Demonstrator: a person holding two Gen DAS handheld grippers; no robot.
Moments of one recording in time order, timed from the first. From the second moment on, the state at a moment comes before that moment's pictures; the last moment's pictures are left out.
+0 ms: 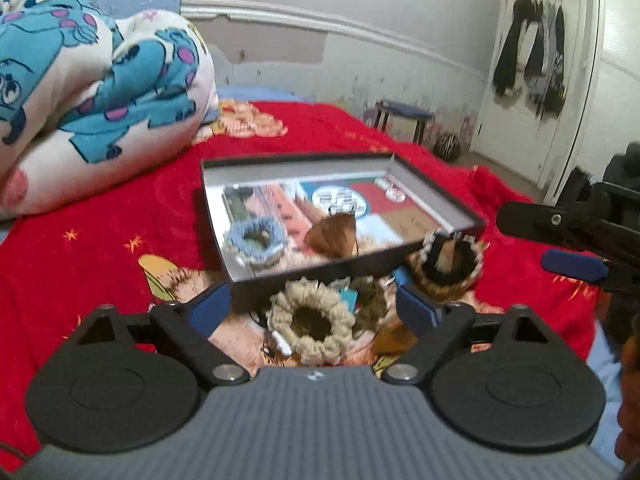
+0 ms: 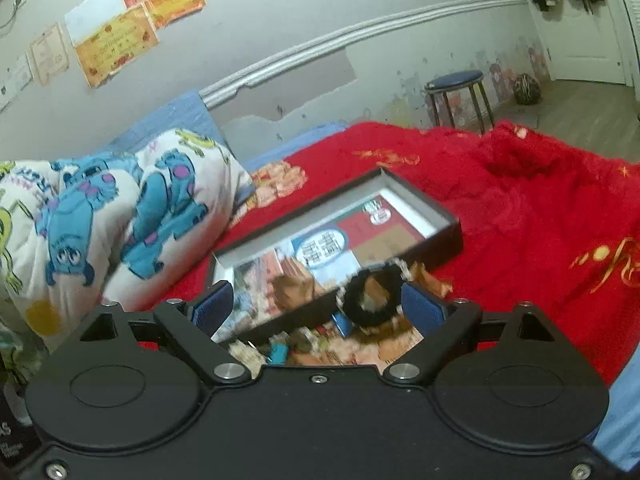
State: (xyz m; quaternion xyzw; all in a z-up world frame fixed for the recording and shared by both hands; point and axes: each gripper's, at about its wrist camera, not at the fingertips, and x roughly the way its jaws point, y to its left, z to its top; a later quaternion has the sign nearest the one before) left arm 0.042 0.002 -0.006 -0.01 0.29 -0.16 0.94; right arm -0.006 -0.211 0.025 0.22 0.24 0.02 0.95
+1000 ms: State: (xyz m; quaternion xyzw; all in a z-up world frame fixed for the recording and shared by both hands) left arm 0.064 -0.033 -0.055 0.07 0.37 -0.10 0.92; right arm 0.038 -0.179 -0.071 0.24 0.30 0.06 0.92
